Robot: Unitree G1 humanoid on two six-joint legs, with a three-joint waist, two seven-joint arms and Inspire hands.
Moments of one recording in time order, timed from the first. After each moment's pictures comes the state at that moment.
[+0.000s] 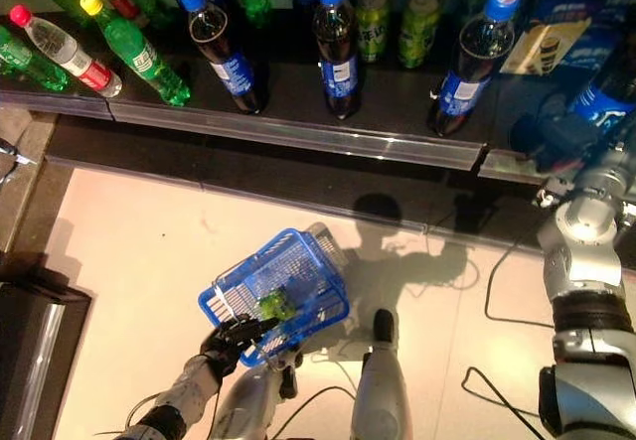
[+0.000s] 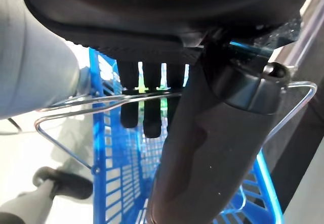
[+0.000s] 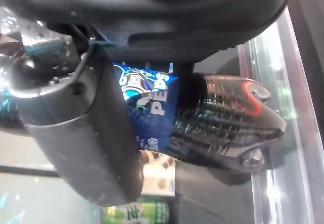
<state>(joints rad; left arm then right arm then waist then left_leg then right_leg) -0.18 0.11 -0.16 0.93 -0.72 0.00 0.10 -0.55 -0.88 -0.07 0.55 0.59 -0.14 -0.44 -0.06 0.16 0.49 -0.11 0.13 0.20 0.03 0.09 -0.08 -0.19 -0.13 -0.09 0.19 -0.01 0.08</state>
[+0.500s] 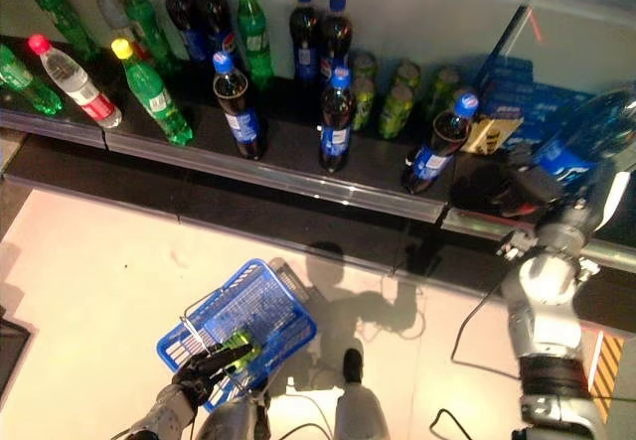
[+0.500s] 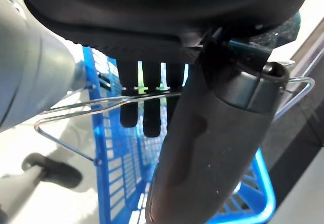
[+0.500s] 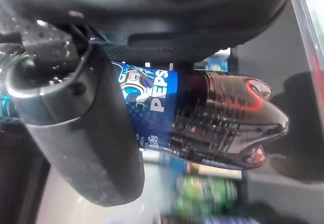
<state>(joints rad) -0.07 0.15 -0.06 0.97 -0.69 0.02 0.09 -0.18 -0.59 -0.18 0.16 0.49 -0.16 -0.41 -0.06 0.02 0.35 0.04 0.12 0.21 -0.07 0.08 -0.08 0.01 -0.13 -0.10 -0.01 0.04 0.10</state>
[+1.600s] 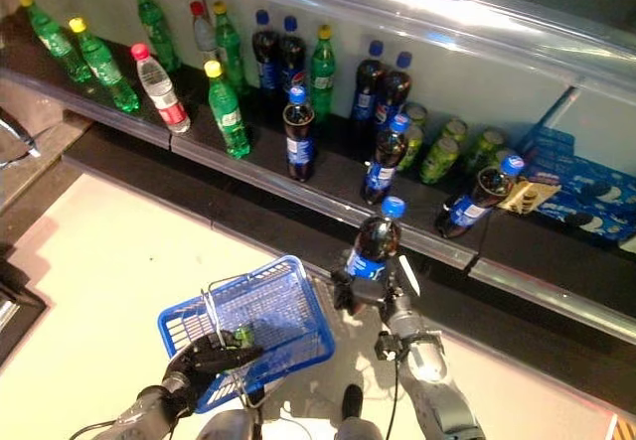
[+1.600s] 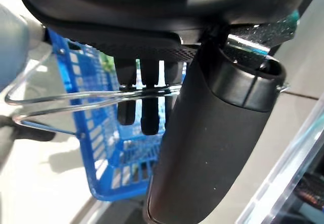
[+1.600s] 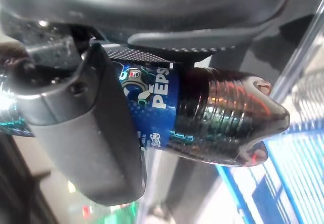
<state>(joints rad) 0.22 0.40 -0.26 0.14 -0.72 0.26 0.05 0.07 -0.38 0.26 0.02 0.46 -0.12 -0.07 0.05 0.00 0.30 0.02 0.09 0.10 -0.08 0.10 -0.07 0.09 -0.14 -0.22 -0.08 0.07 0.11</state>
